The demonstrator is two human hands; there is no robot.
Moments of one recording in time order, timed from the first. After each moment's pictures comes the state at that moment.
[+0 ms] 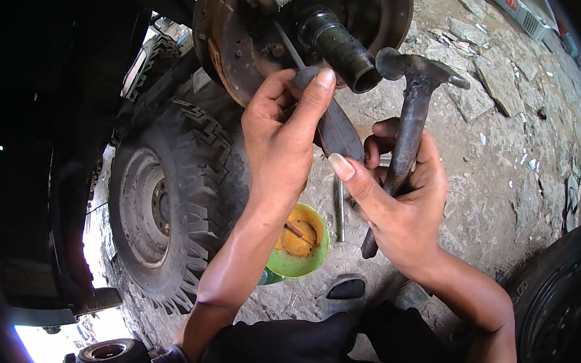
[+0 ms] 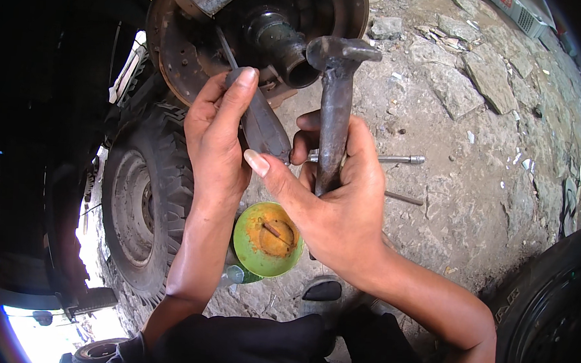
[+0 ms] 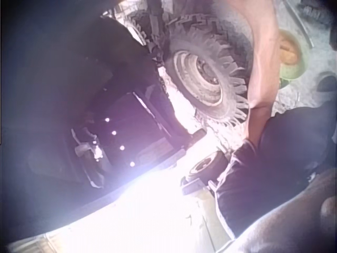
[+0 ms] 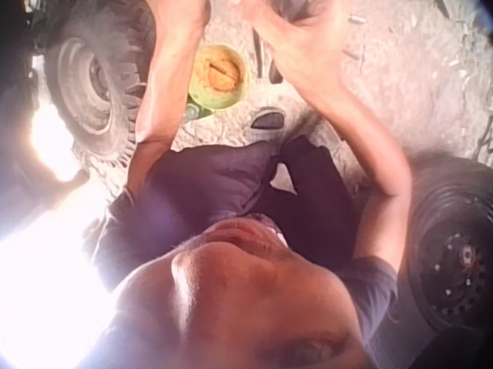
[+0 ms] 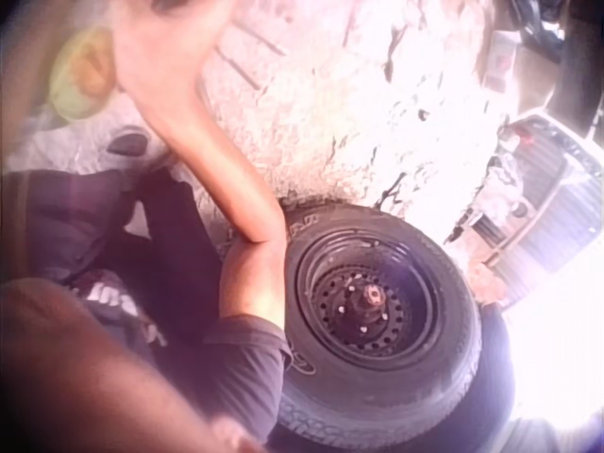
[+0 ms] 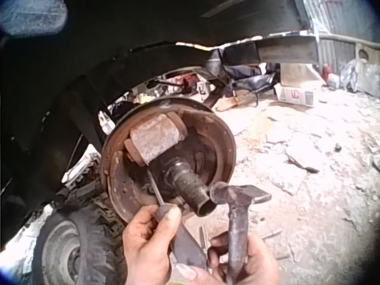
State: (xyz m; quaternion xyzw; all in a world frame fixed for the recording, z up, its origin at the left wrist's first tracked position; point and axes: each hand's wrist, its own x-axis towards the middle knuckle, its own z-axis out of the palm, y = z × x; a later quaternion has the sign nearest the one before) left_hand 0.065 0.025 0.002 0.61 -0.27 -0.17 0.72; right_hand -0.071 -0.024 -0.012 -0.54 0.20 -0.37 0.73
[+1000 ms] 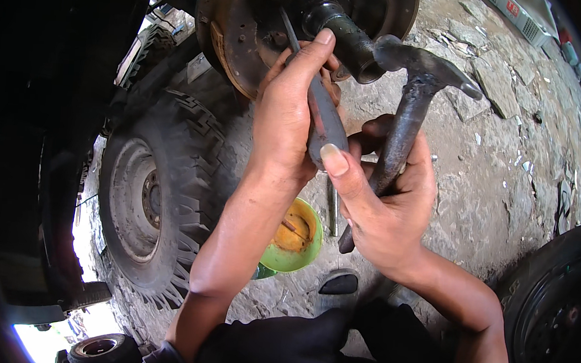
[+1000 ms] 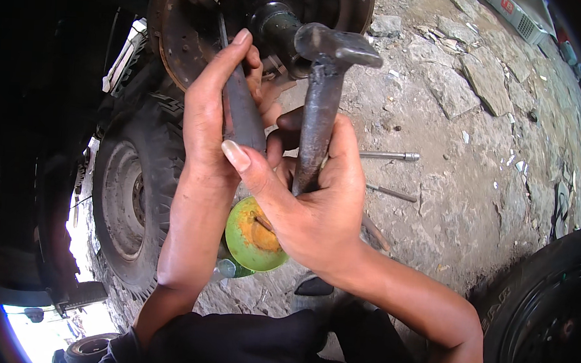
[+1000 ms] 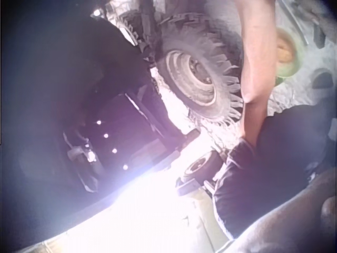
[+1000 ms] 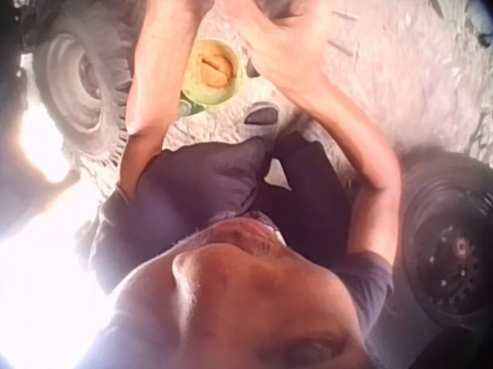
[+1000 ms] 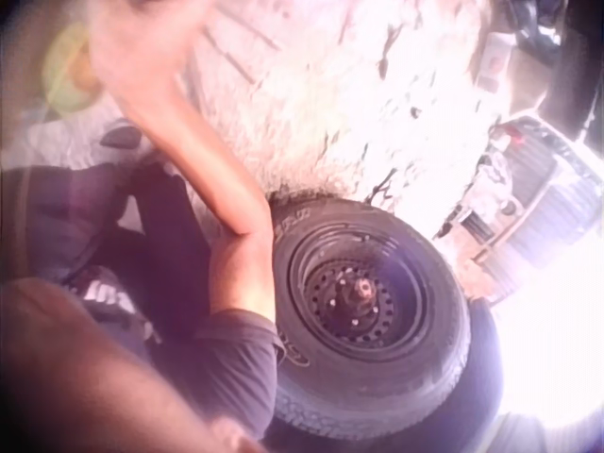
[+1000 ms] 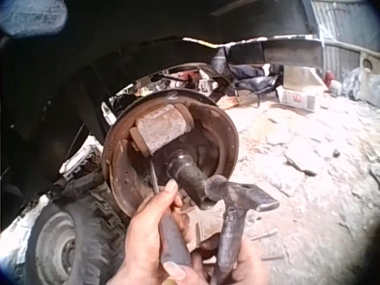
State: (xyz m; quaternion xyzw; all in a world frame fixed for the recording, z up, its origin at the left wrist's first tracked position) left_hand 0.062 0.012 0.026 0.54 -0.16 -0.32 0.76; right_hand -0.059 -0.005 -0.018 -0.49 0.14 -0.41 0.76
